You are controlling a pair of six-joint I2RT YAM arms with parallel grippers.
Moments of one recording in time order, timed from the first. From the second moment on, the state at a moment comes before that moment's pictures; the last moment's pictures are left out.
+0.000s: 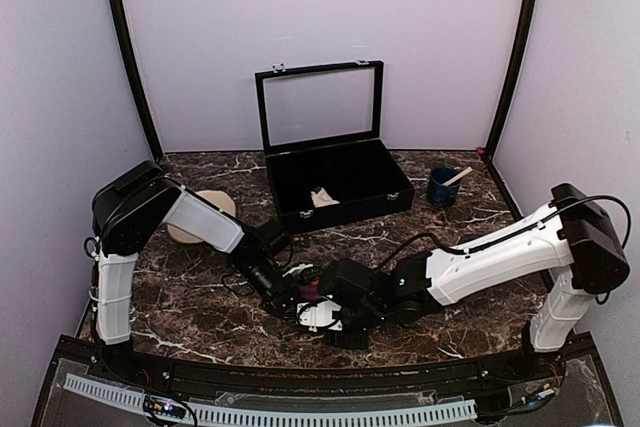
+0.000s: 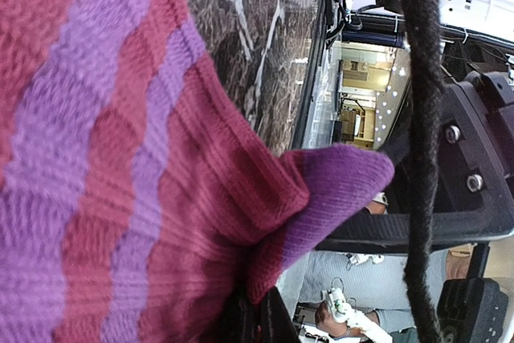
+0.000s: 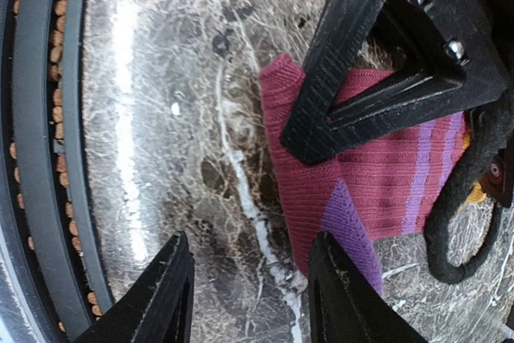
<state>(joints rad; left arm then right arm) -0.76 2.11 1.10 -0.44 1.22 -0.12 1.34 1.73 1.02 -0.32 0.05 -0.28</state>
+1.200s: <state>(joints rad) -0.75 2.17 1.18 -0.57 1.26 -0.04 1.25 1.84 1.07 -0.30 0.02 -0.30</state>
